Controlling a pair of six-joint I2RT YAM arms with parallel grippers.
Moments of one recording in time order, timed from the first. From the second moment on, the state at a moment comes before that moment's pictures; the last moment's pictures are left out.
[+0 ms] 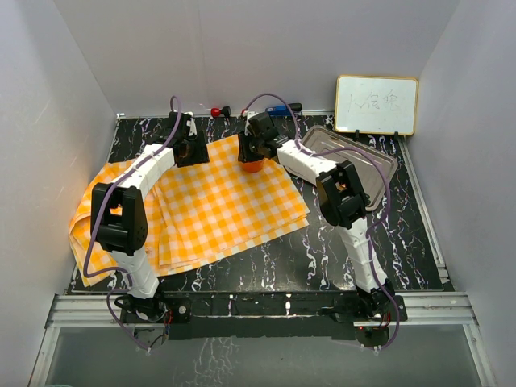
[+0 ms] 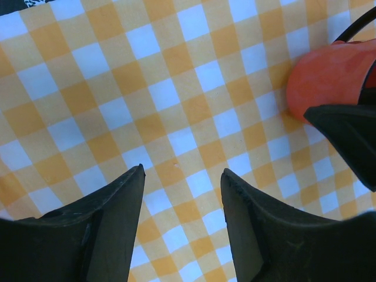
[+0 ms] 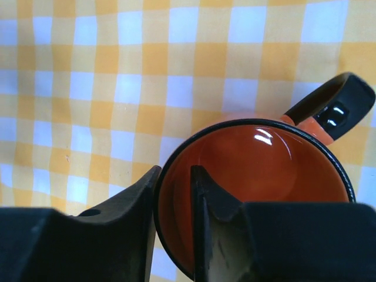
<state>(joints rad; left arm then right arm) -0.22 1.81 1.44 -0.51 -0.01 -0.31 0.55 2.35 1.99 -0.34 -0.15 0.26</state>
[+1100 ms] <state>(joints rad) -0.21 1.81 1.44 -0.49 0.10 -0.32 0.55 2.03 1.99 -0.35 0.07 0.16</state>
